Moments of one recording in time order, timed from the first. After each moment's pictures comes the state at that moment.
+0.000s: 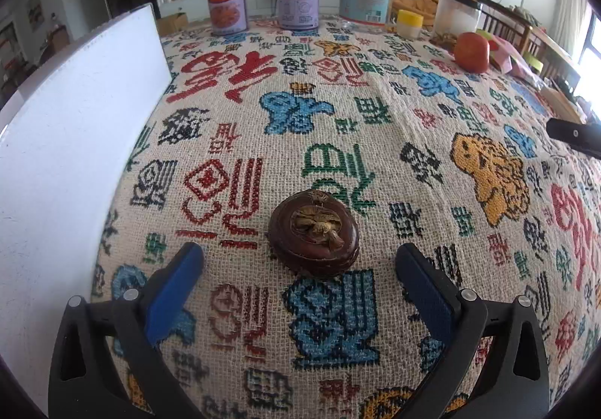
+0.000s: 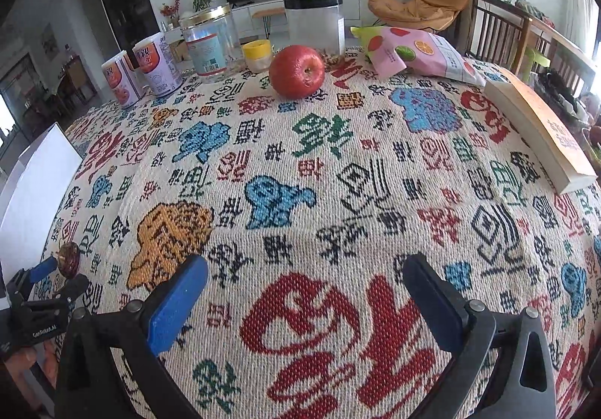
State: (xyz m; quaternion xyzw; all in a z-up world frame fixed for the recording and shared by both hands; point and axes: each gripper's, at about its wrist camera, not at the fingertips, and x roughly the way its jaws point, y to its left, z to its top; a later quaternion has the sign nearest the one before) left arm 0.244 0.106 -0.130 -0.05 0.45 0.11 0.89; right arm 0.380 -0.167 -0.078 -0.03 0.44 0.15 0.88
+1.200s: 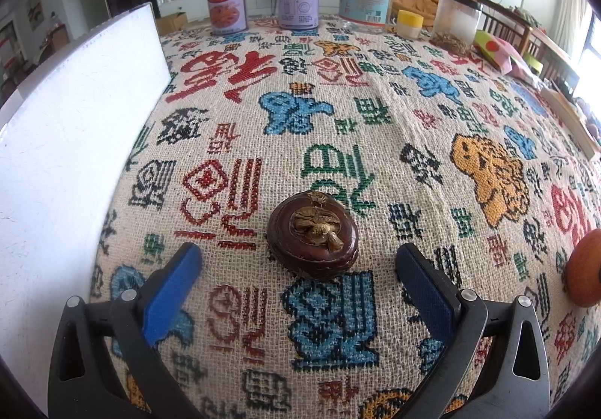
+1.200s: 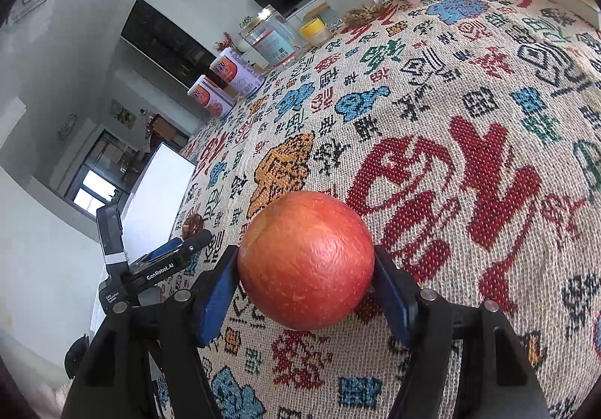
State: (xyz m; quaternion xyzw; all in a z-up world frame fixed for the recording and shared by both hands) left arm 0.245 0.105 -0.131 -0.05 0.45 0.11 0.89; right arm 0.266 -0.221 -0.117 0.21 0.45 0.30 0.81
